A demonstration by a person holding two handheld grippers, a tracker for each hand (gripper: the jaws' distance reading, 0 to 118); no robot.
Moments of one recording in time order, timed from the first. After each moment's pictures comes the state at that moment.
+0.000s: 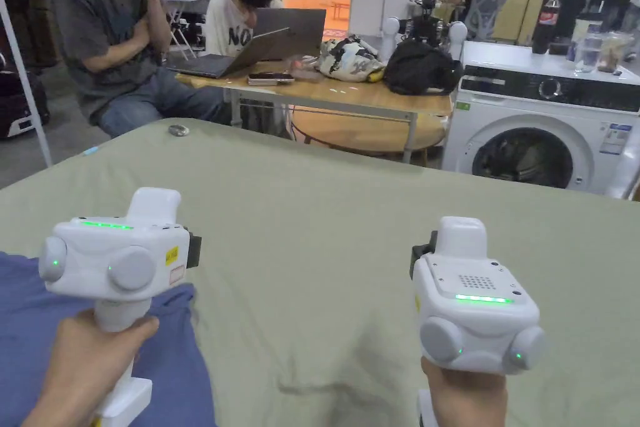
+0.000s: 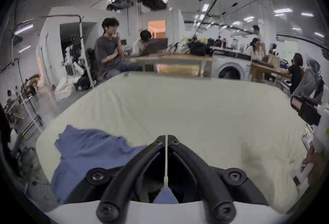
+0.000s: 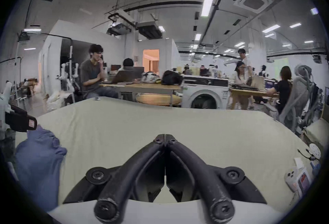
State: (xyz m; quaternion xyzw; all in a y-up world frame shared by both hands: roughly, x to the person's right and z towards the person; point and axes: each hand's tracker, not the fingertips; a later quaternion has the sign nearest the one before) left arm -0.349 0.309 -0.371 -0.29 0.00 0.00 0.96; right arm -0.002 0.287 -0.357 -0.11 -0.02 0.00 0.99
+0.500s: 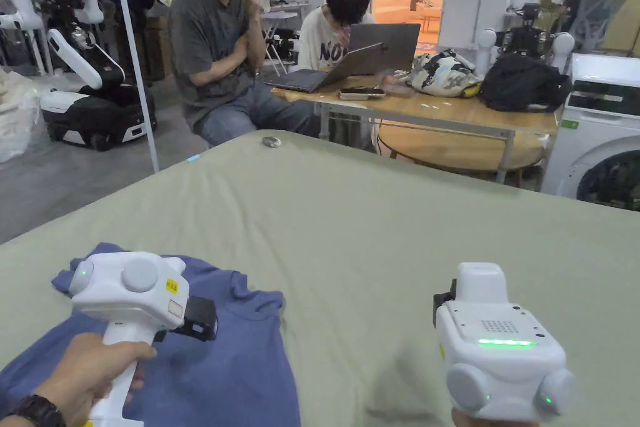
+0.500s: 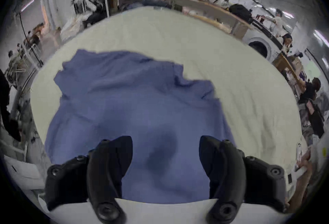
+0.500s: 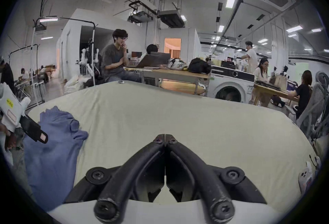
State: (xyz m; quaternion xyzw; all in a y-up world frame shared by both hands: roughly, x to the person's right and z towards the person) left arm -0.478 0.219 -0.391 -0.51 0.04 0.11 0.85; right arm -0.062 0.252 -0.368 -0.16 0.05 0.04 0.98
